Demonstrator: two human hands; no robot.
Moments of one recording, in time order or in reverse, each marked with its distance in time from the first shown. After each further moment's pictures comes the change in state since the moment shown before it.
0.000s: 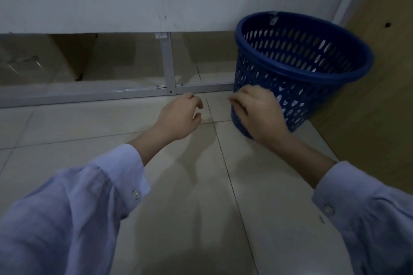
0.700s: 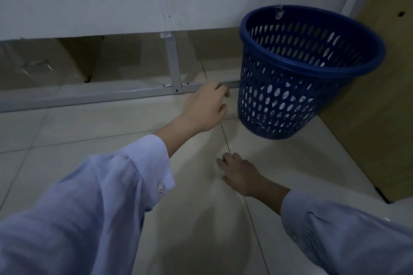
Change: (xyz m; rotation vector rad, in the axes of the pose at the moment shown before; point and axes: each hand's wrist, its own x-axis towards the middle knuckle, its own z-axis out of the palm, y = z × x) left_hand 0.015 0.040 -0.010 -0.021 0.056 0.167; right_hand -0.106 -0.015 0.119 -0.075 -0.833 0.038
